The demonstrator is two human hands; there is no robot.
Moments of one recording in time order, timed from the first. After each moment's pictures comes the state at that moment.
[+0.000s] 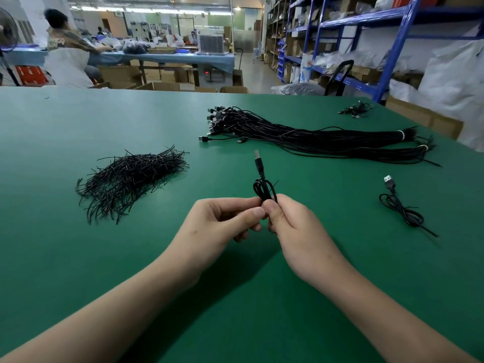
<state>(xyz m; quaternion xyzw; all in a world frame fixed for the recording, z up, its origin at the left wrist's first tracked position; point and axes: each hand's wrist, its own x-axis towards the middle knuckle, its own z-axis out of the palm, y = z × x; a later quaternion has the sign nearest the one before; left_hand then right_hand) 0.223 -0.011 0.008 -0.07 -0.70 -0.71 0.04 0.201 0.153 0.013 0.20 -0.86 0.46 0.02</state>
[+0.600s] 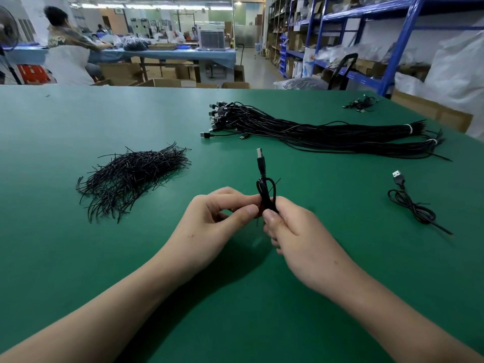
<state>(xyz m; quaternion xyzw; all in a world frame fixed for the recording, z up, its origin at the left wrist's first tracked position) 0.217 -0.025 0.002 -0.13 -0.77 -0.62 0.10 0.204 0.151 0.009 0.23 -0.83 0.51 -0.05</state>
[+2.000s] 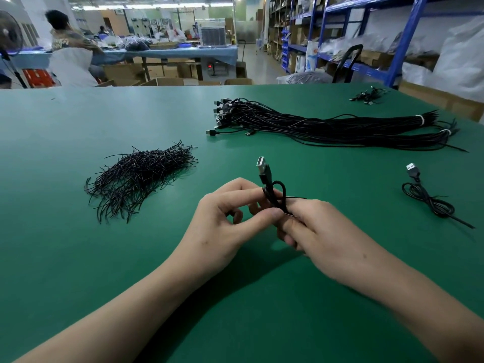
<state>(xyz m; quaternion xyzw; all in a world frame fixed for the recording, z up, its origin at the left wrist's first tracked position) 0.219 -0.022 0.003 -0.18 -0.78 -0.57 0.16 0.200 0.160 0.020 0.28 -0.85 0.43 -0.07</state>
